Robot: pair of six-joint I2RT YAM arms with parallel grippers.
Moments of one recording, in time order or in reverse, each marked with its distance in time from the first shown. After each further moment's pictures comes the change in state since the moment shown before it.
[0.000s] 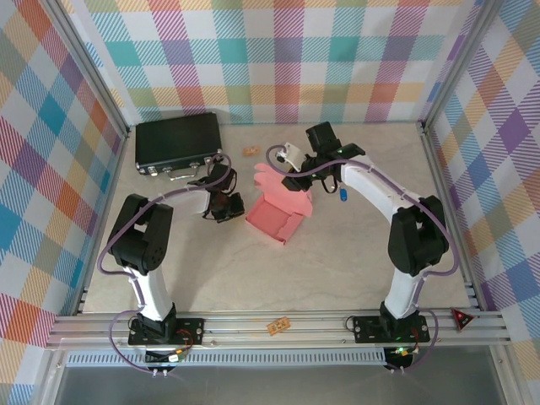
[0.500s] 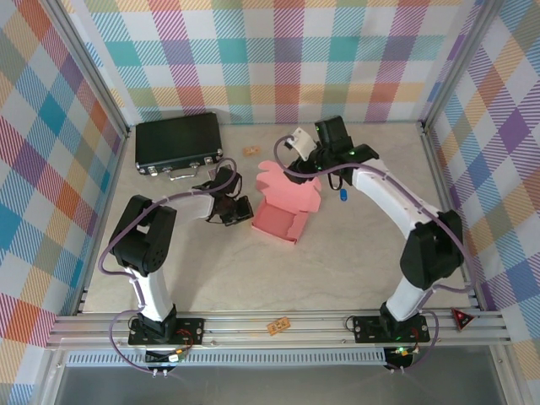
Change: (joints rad) left arm -0.056 -0.002 -0.033 0.077 0.103 -0.015; right arm 0.000 -0.157 -0.038 0.097 0.222 0.143
